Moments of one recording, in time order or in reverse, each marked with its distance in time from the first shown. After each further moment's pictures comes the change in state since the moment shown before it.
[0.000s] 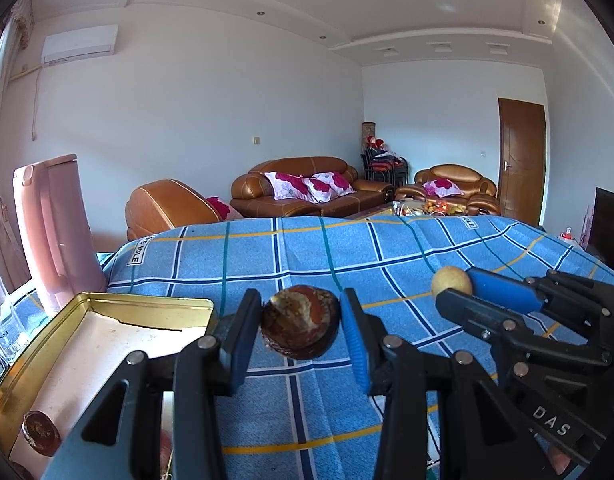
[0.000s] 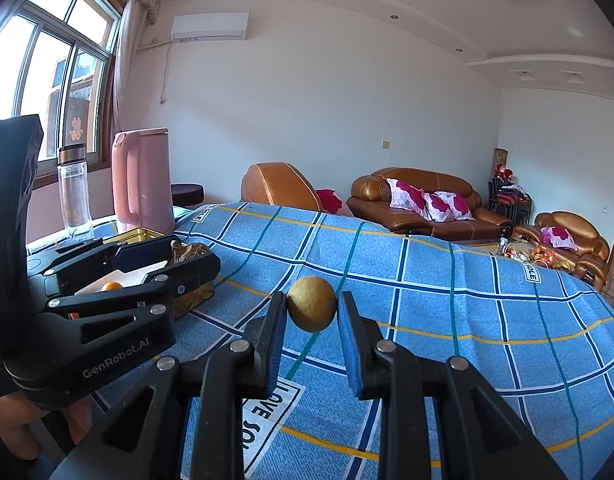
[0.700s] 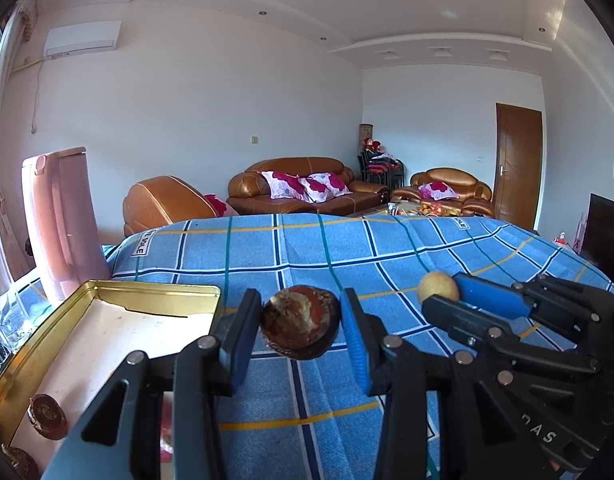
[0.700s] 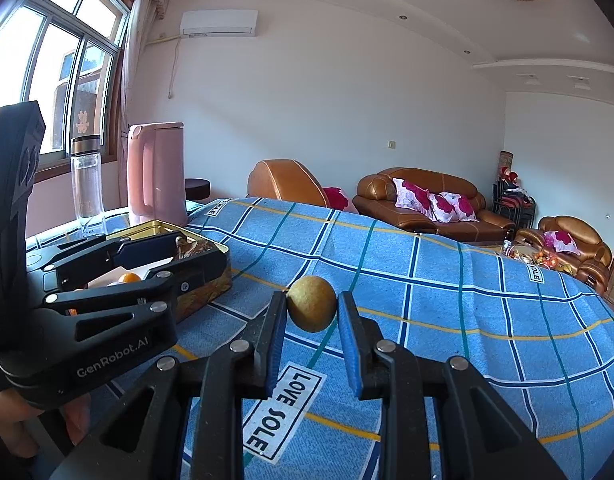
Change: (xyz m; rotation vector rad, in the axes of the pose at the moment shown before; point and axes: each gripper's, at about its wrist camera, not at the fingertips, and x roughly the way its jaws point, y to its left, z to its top) left arm -0.022 0.007 -0.006 -0.020 0.005 -0.021; right arm -0.011 0.019 -0.002 -0.020 0.011 0.018
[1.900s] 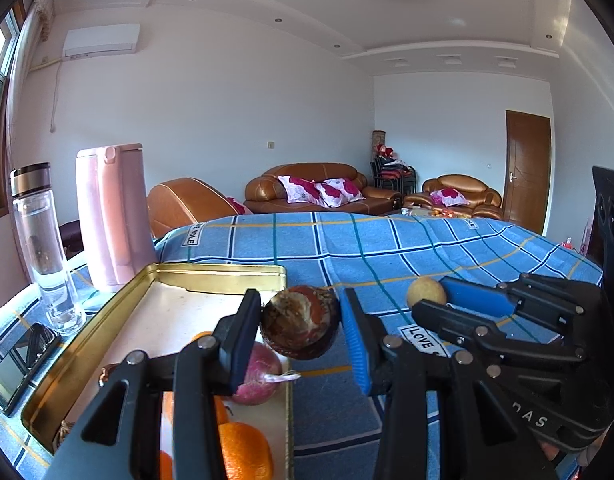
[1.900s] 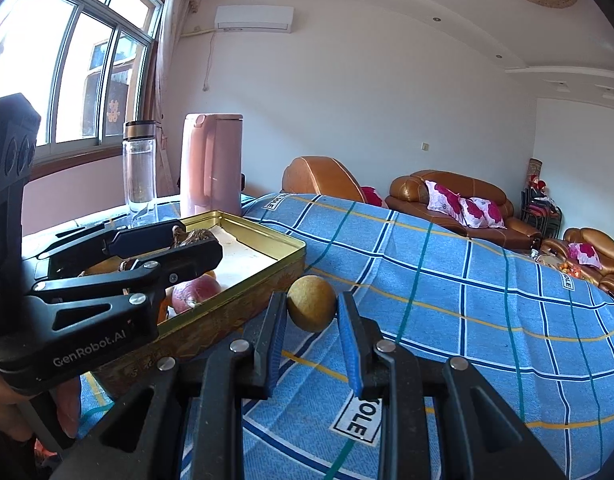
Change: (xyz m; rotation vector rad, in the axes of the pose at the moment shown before) left arm -0.063 0.052 -0.020 -0.018 -0.024 0.043; right arm -0.013 0.068 -0.001 -0.058 0.013 0.106
